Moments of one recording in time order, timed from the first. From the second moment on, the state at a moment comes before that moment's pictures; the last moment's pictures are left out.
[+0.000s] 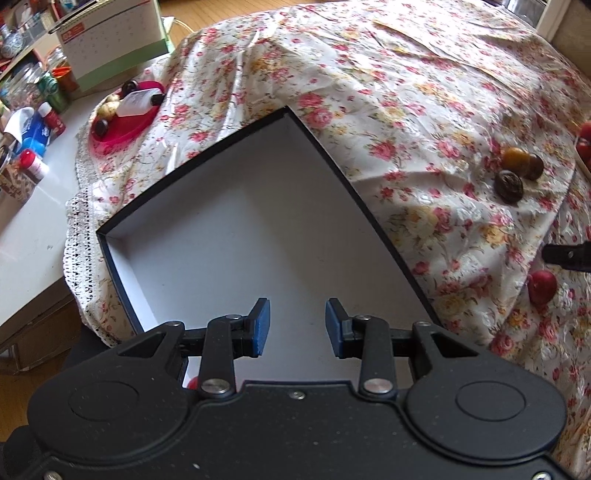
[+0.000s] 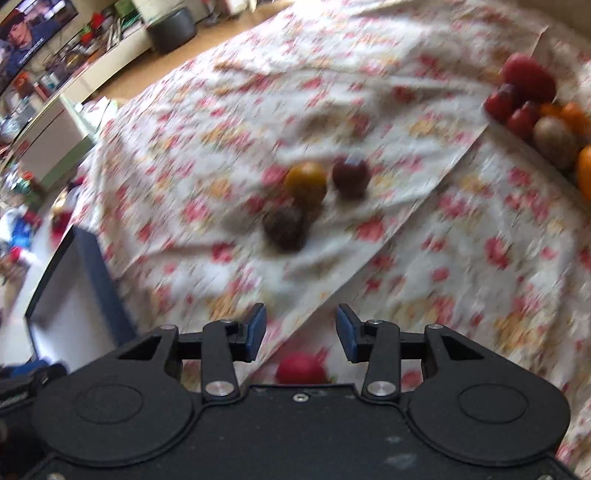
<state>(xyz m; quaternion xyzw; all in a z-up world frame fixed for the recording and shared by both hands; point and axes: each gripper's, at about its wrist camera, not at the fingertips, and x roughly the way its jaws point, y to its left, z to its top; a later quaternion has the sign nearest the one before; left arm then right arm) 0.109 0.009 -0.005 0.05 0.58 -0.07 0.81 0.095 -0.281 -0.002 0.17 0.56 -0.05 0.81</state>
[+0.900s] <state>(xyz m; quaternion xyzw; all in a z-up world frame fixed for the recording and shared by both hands) 0.169 -0.161 0.012 0.11 0.56 -0.24 0.78 0.093 -0.339 0.027 0.16 0.53 -0.11 0.83</state>
